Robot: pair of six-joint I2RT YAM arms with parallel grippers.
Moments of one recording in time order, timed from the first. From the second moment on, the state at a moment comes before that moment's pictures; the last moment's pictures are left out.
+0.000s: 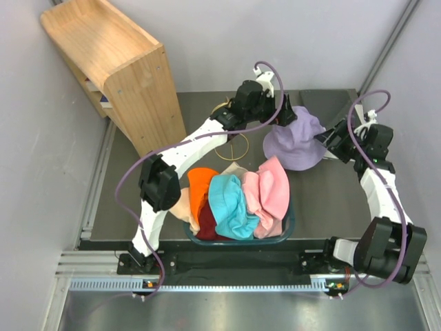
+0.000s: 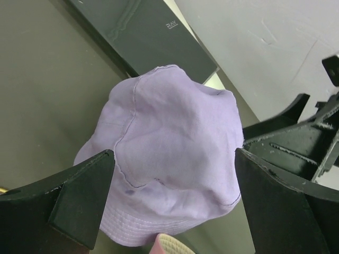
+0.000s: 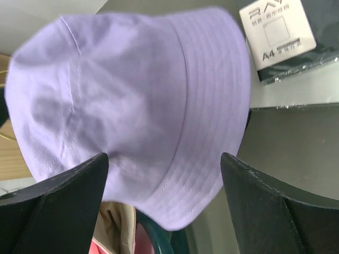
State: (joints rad) left arm -0.75 2.11 2.03 -0.21 0.20 -0.48; right arm -0.28 1.22 0.86 -0.16 -0.54 0.54
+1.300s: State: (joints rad) left arm -0.98 1.67 1.52 -0.57 0.00 -0.44; right arm -0.28 0.98 0.85 -0.42 -0.28 0.51
